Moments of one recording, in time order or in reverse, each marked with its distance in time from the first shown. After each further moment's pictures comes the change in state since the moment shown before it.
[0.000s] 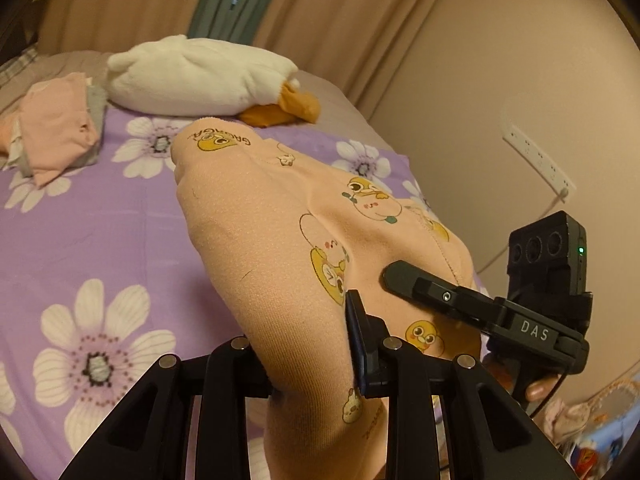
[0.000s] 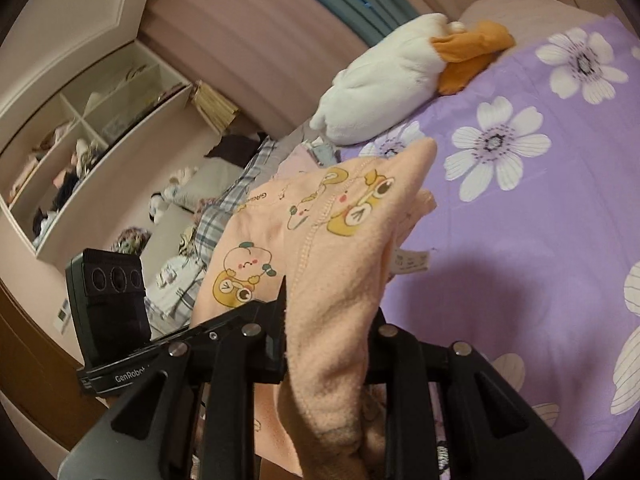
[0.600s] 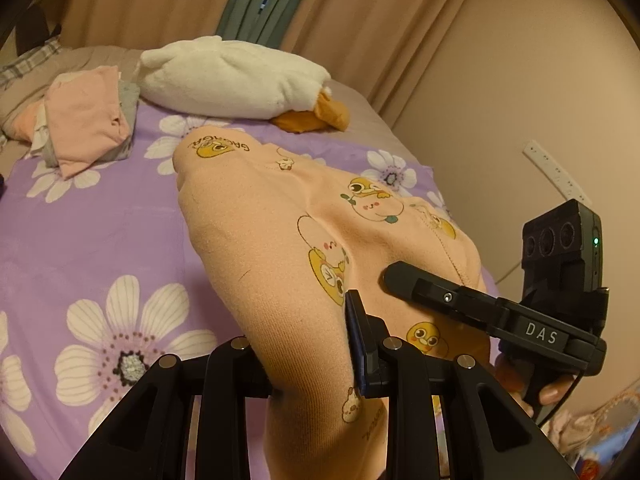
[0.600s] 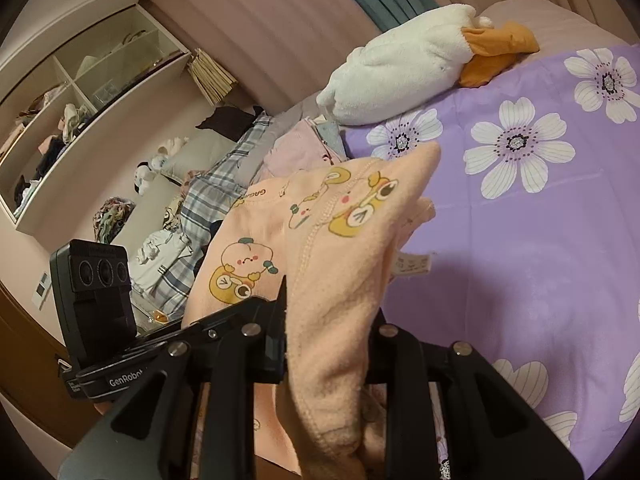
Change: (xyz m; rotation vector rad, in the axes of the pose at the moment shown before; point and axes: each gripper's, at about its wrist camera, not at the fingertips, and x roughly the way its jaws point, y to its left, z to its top) left arm -0.013 0.026 0.000 -0.023 -0.018 0.065; right arm 0.046 0.027 0.001 -0.068 0.074 -0.066
